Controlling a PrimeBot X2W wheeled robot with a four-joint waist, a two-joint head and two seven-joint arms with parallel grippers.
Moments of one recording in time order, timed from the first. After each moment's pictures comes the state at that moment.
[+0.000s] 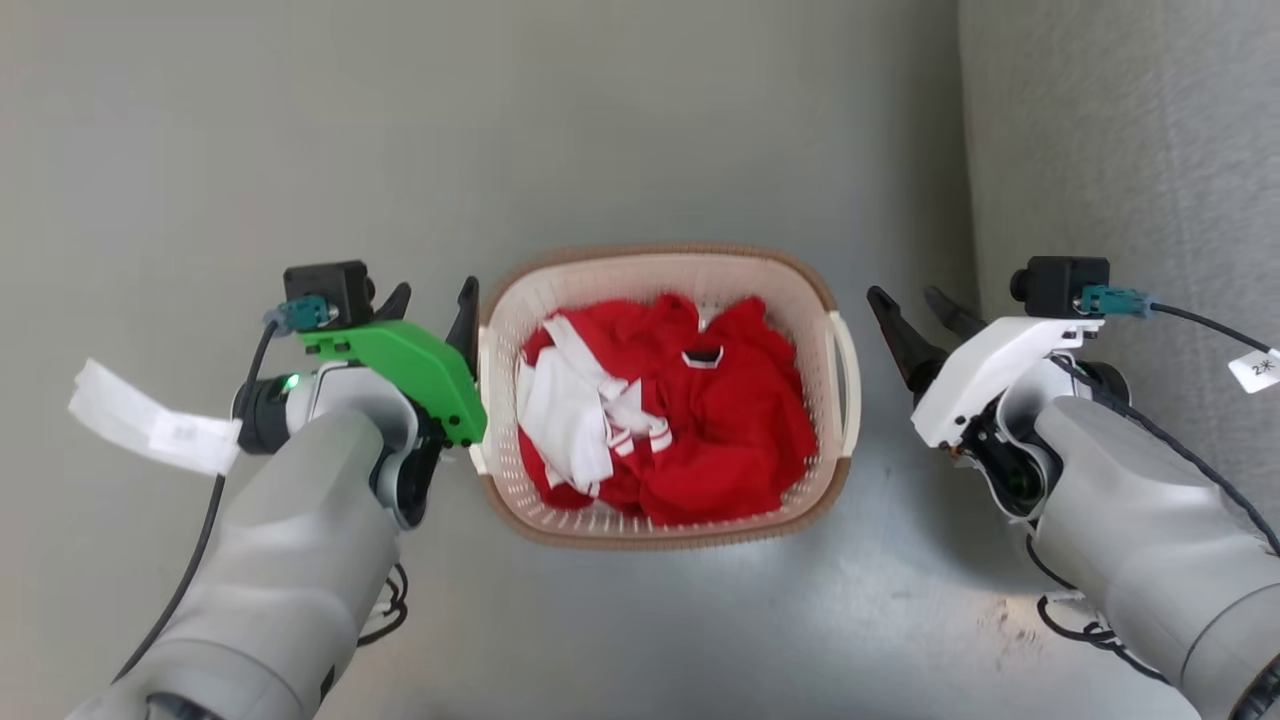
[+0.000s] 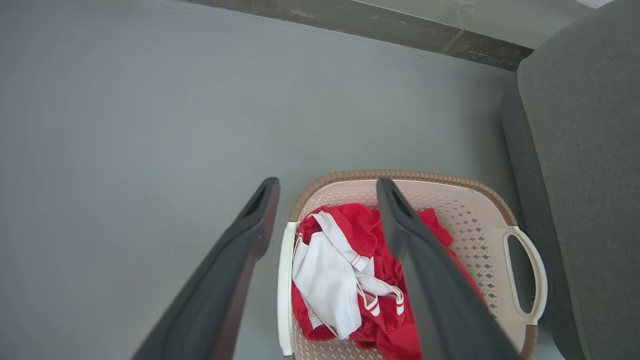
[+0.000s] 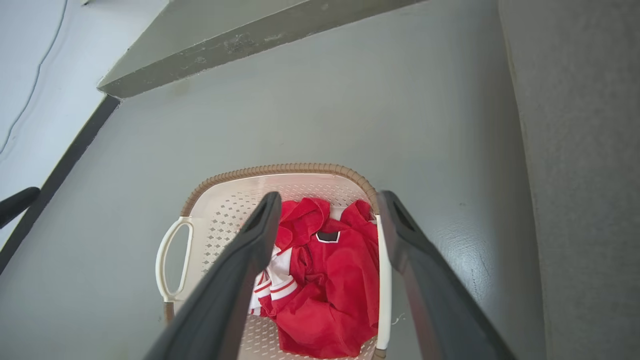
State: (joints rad) left arm -0.83 0.04 -0.90 1.05 -1.07 -0.01 -0.25; right arm -0.73 -0.25 1.00 0.95 1.16 0.12 -0.25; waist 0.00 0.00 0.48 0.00
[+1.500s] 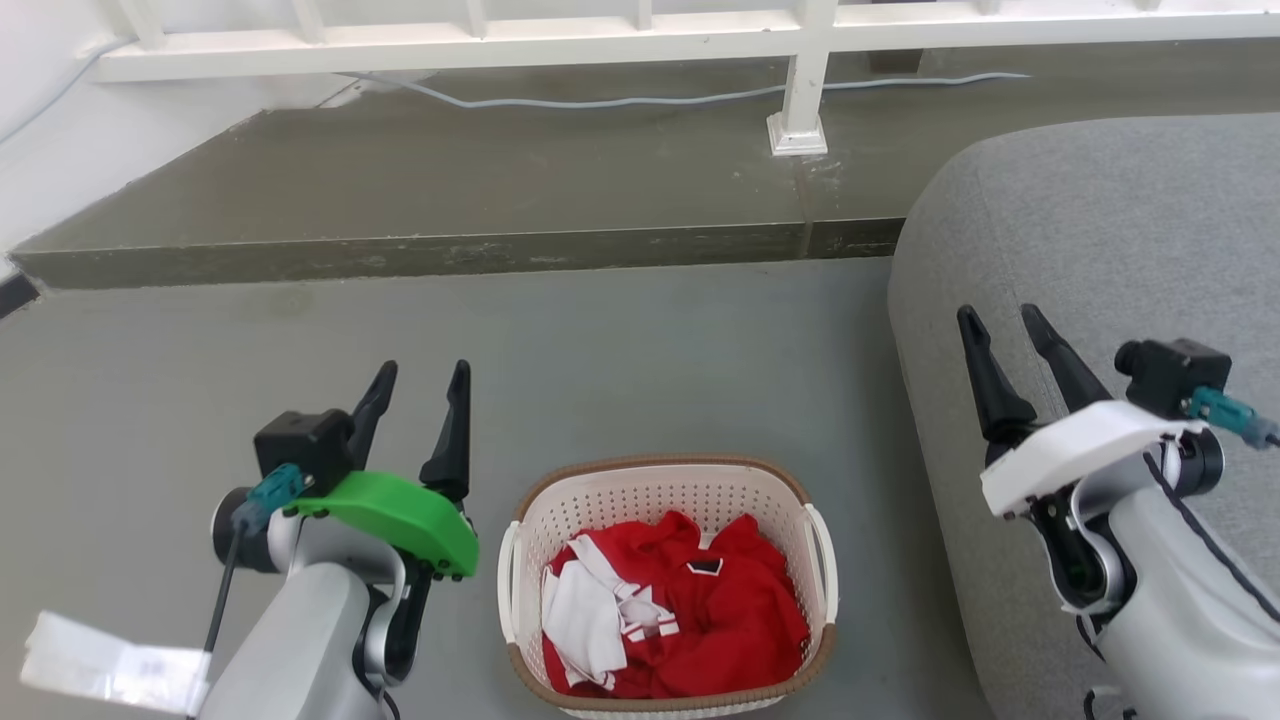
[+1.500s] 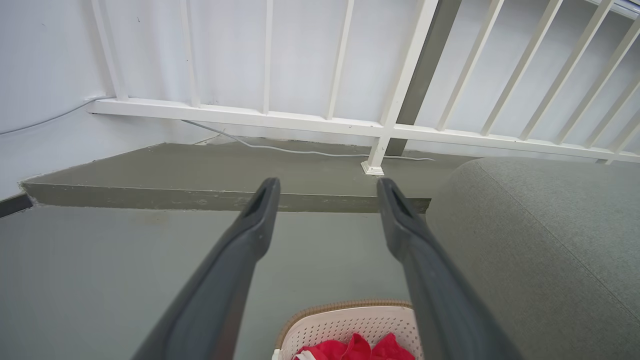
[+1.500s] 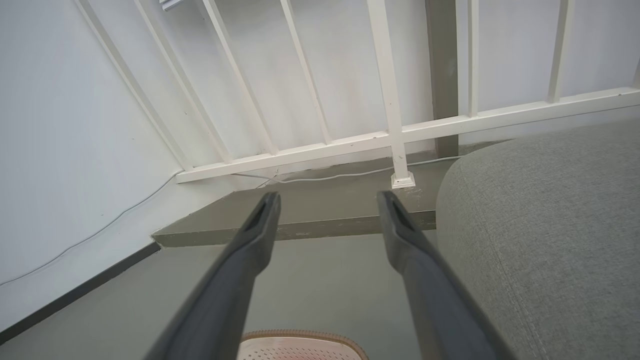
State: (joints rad) left arm -0.34 0.12 -0.47 0.42 -0.59 0.03 -0.25; right arm -0.30 -0.28 0.41 0.42 0.65 0.01 -0.25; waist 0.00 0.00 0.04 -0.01
